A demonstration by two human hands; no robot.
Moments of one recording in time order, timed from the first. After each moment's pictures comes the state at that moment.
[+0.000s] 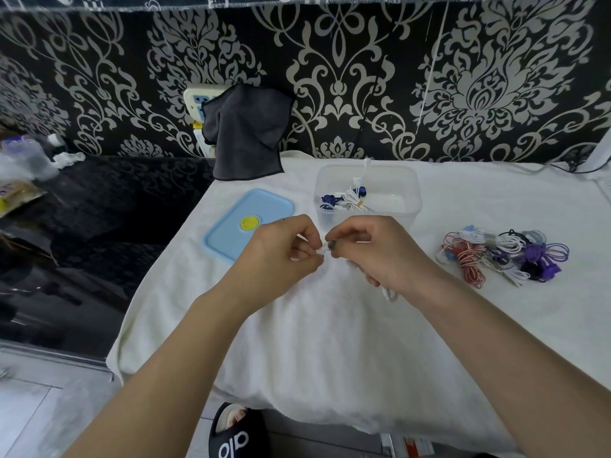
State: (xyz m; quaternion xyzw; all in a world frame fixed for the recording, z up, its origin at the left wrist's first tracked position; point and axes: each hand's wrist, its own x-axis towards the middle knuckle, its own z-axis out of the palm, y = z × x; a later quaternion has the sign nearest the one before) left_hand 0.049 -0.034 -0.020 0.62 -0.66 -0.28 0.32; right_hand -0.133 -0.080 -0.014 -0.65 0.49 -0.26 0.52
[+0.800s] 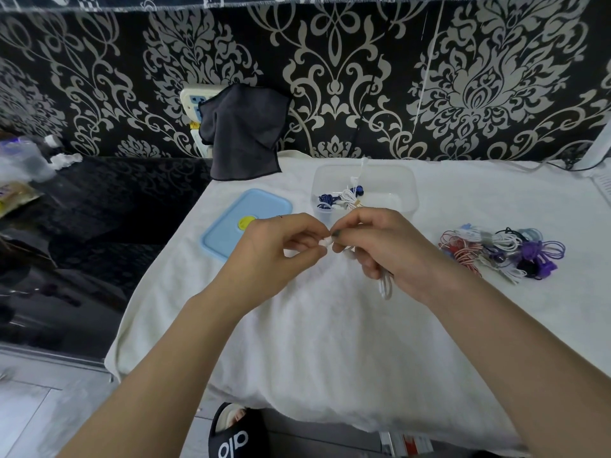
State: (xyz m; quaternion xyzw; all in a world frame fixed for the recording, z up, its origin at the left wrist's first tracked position) left_hand 0.047 -0.029 -0.008 0.56 -0.69 -0.26 0.37; right_hand -0.140 -0.083 -0.002 -0.55 0.47 -0.27 0.63
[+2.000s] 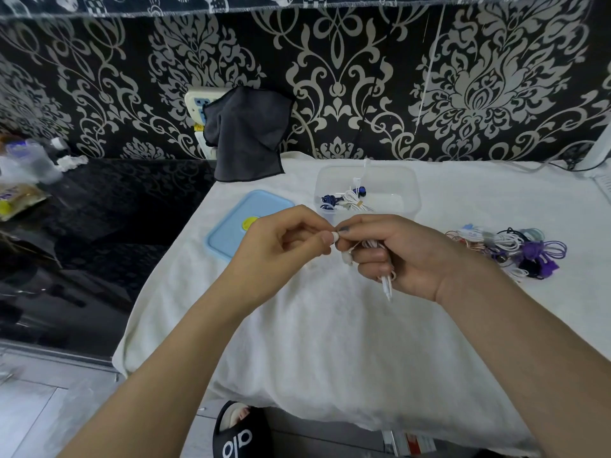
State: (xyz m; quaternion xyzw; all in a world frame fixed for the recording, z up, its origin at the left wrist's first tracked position) left_hand 0.041 -0.021 0.003 0.53 -0.60 -0.40 0.45; right_hand -0.144 -0.083 0.009 -0.39 0.38 -0.24 0.80
